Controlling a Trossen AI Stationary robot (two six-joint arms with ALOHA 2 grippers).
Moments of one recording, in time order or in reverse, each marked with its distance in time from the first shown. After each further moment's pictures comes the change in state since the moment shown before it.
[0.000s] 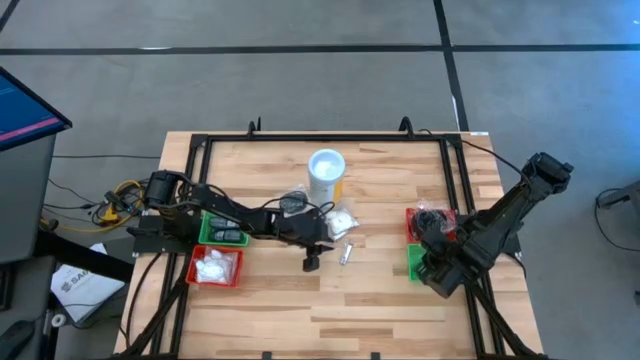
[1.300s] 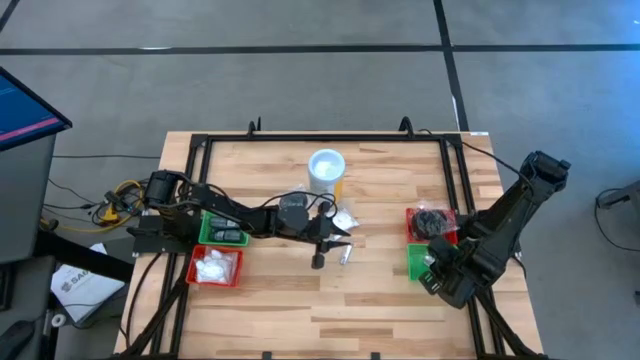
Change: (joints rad) left arm 0.002 0.000 0.000 0.362 0.025 0.190; right arm 0.128 0.000 0.002 0.044 -0.077 0.203
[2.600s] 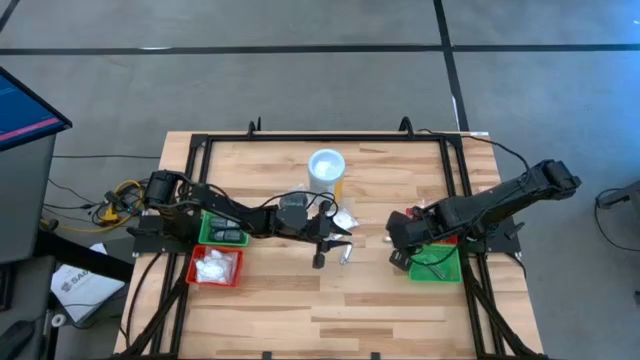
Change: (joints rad) left arm 0.000 -0.001 0.000 0.039 0.000 0.007; right arm -0.606 0.002 0.076 0.243 -0.132 -1.046
